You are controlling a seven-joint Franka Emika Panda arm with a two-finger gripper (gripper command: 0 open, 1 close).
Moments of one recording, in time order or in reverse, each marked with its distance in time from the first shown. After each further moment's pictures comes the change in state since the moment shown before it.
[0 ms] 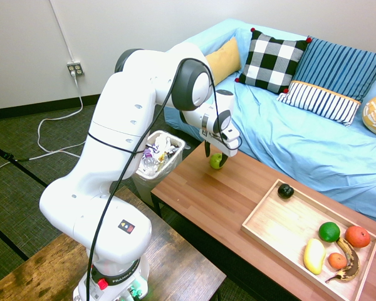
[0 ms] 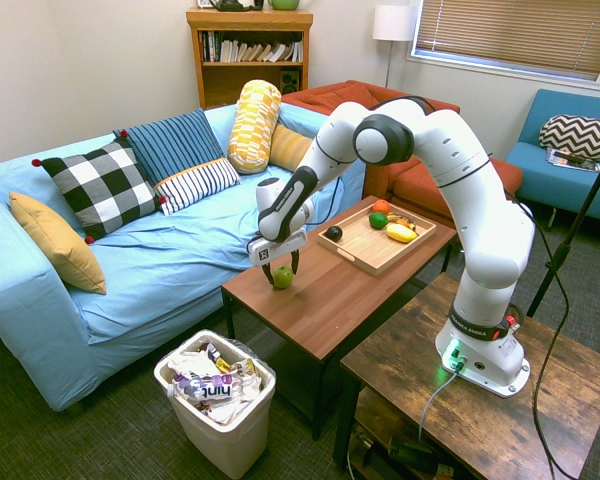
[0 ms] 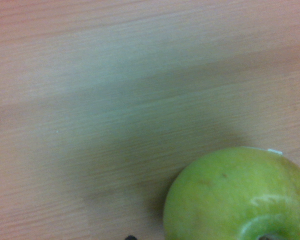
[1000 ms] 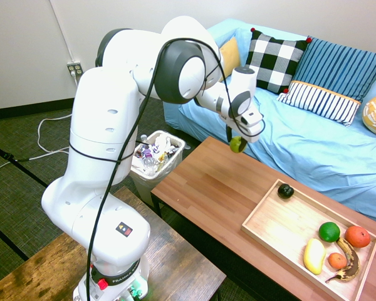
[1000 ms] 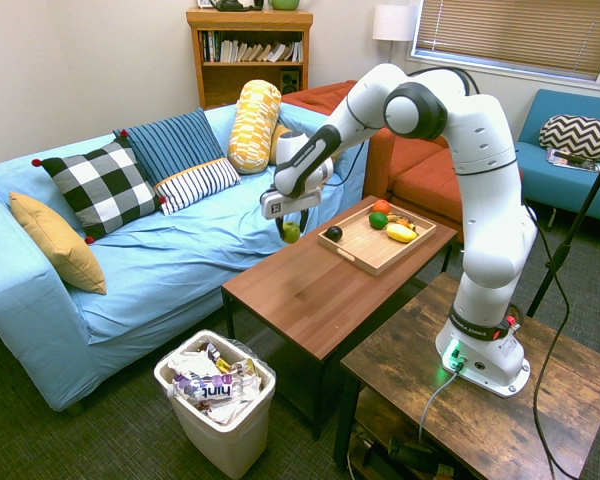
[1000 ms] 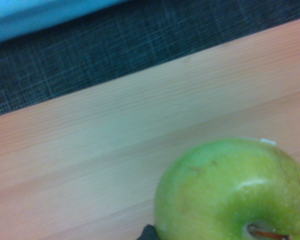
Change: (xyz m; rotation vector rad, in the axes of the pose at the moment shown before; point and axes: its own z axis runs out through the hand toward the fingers) arm 0.088 0.072 -0.138 0.145 0.088 0.145
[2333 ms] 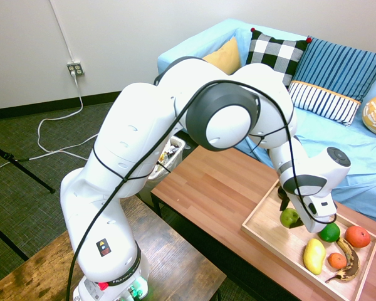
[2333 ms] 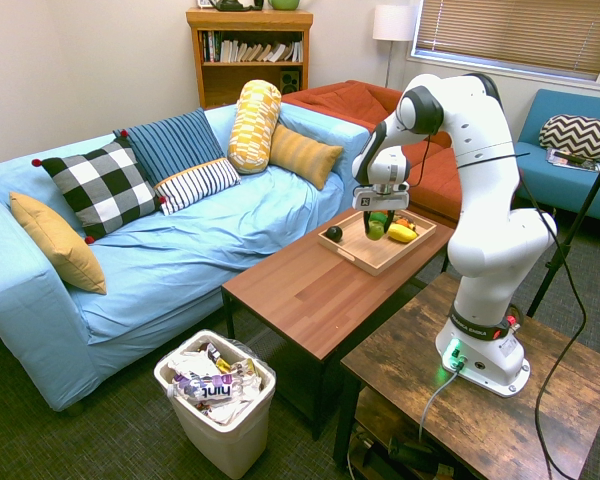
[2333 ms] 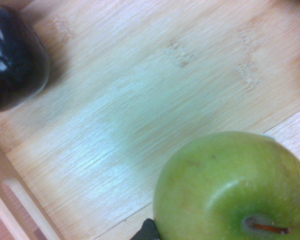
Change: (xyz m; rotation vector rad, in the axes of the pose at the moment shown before) arm 0.220 0.243 0.109 -0.071 -0.153 0.321
